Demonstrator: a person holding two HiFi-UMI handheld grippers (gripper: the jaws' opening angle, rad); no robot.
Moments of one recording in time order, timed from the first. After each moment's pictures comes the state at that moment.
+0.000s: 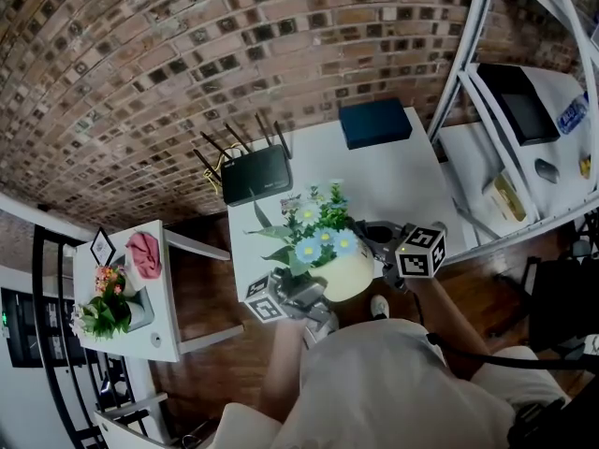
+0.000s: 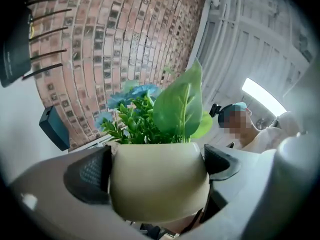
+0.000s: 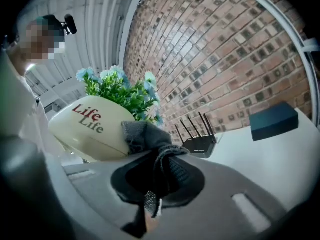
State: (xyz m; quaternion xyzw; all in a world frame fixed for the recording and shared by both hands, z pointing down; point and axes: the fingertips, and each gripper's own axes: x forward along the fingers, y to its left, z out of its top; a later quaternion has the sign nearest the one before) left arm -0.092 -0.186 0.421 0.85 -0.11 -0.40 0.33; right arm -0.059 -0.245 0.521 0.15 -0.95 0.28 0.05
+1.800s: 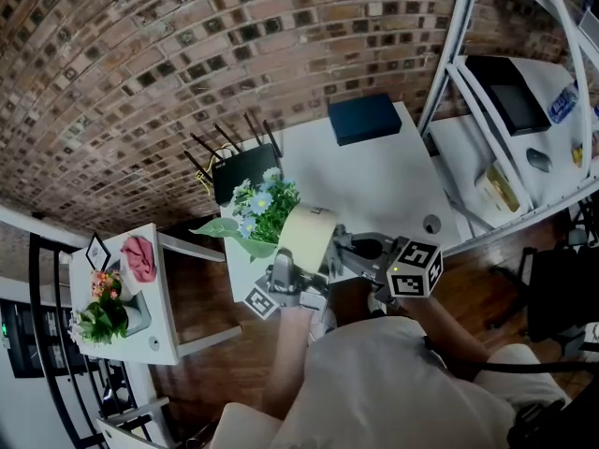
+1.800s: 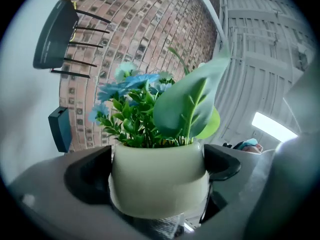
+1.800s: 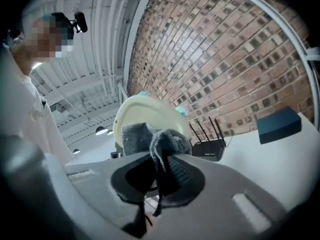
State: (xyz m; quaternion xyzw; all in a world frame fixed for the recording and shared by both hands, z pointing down) left arm -0.138 -0.219 0.427 0.70 -0.15 -0.57 0.40; right arm -0.073 -0.197 0.477 0.14 -0.95 0.27 0.03
